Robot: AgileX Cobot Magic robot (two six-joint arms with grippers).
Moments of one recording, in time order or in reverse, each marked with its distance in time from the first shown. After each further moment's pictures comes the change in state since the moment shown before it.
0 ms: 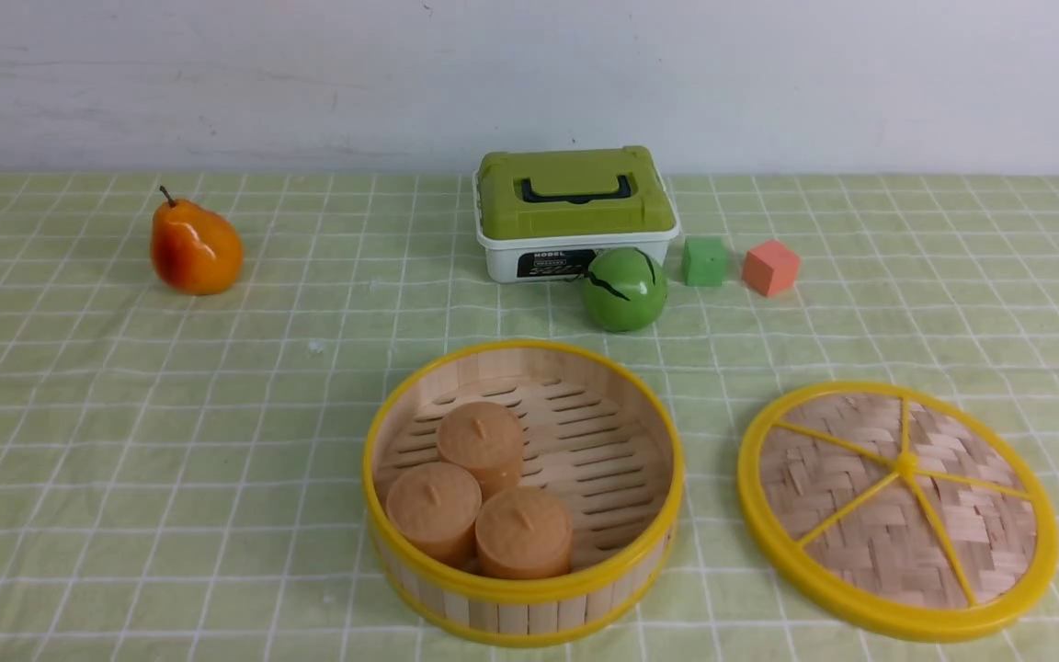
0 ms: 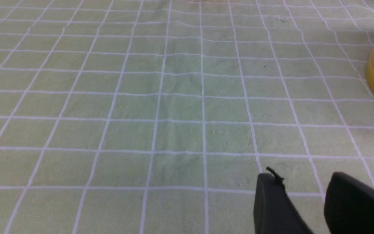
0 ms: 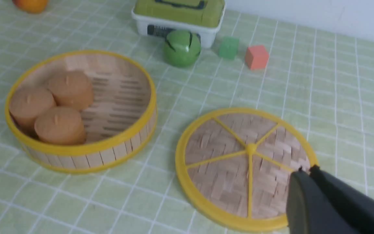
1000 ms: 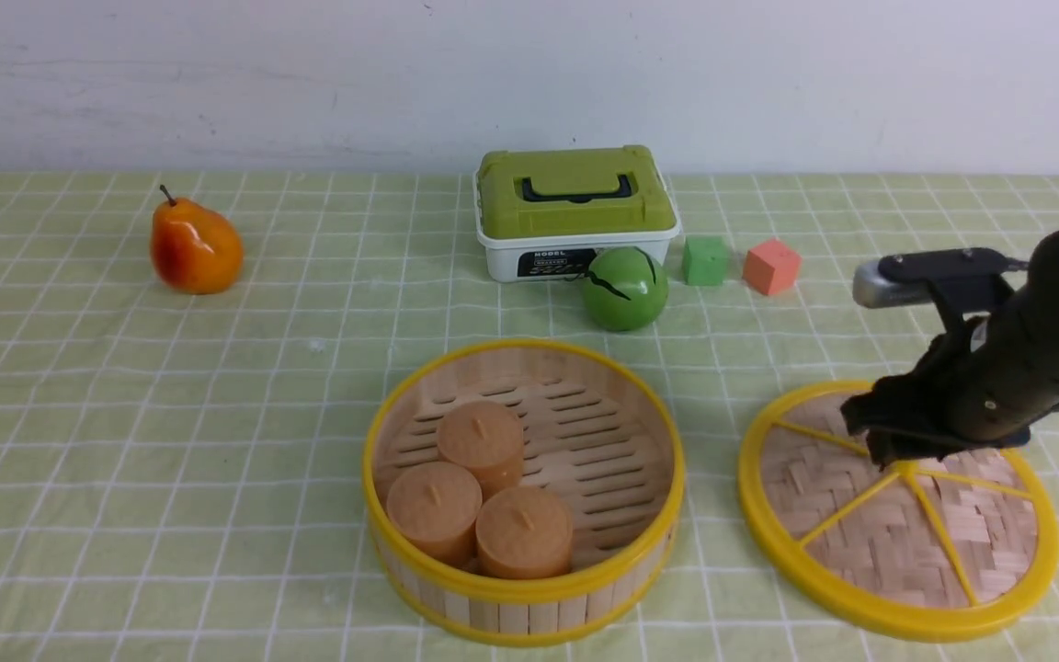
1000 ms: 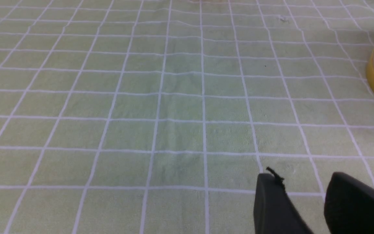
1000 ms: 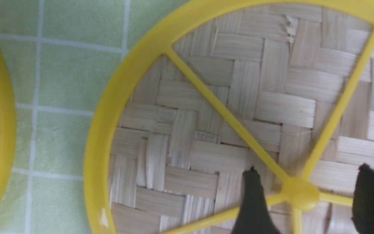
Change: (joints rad) right arm 0.000 1.193 -0.309 -0.136 -0.264 0.261; left arm 0.000 0.000 0.000 0.000 0.000 0.000
